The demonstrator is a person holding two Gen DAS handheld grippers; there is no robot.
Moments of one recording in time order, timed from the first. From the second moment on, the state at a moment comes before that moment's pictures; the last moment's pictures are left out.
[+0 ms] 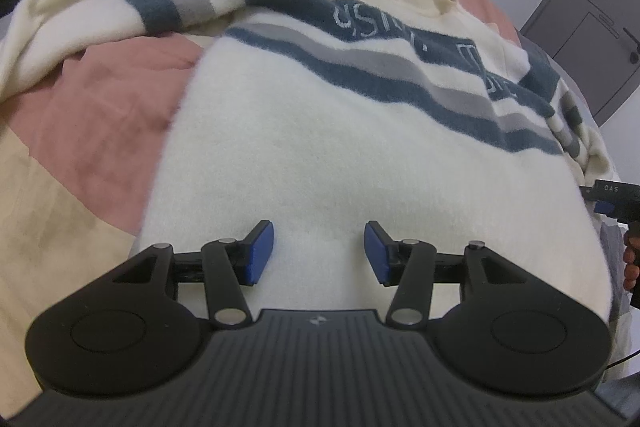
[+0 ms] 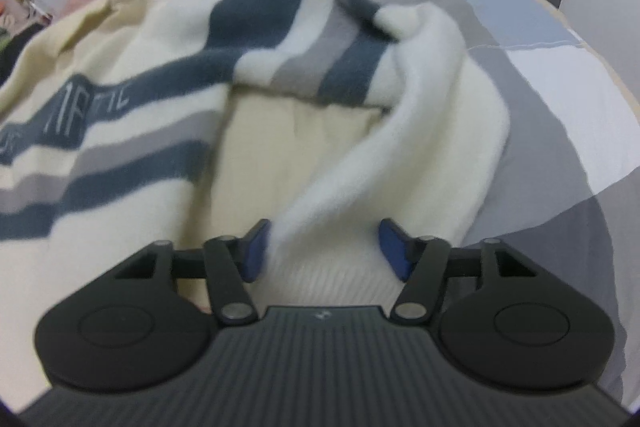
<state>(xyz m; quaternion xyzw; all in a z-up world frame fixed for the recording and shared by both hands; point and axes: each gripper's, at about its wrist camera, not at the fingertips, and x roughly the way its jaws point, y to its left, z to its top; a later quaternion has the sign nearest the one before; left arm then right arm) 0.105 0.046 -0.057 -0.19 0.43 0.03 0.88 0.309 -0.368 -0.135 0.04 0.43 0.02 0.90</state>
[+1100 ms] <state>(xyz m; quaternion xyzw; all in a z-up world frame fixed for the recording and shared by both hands) 0.084 0.079 -0.033 -0.29 0.38 0.03 0.88 0.237 -0.265 0.140 -0.05 0.23 0.16 0.96</state>
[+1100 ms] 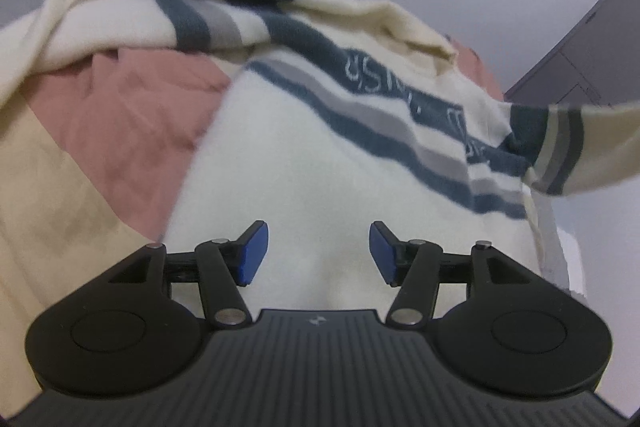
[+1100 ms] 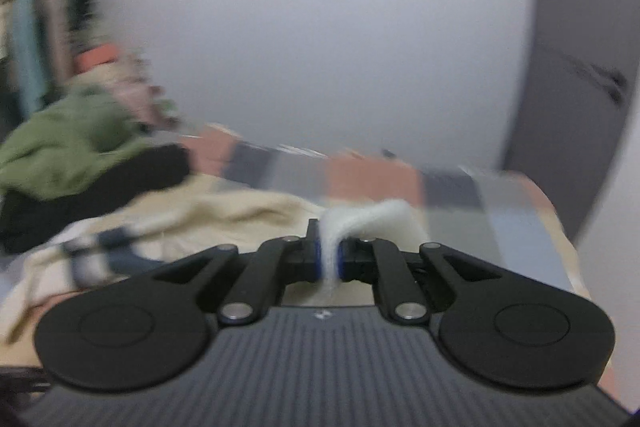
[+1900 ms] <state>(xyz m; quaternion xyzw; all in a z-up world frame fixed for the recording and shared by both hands) 0.029 0.146 -0.016 -0.38 0.29 0.08 0.87 0.195 0.011 0.020 -0.13 0.33 0.38 0.85</state>
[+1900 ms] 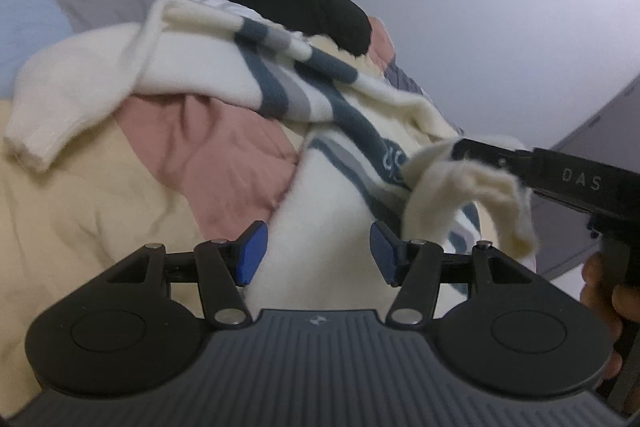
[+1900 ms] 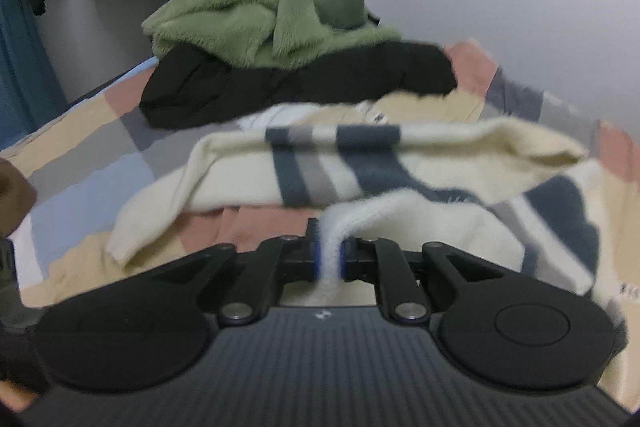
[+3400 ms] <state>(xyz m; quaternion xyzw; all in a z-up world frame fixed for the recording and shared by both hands) 0.115 0.110 -0.038 -0.31 0.26 0.01 0.92 0.389 -0.183 -0.079 -0.08 0.23 0.16 0.96</state>
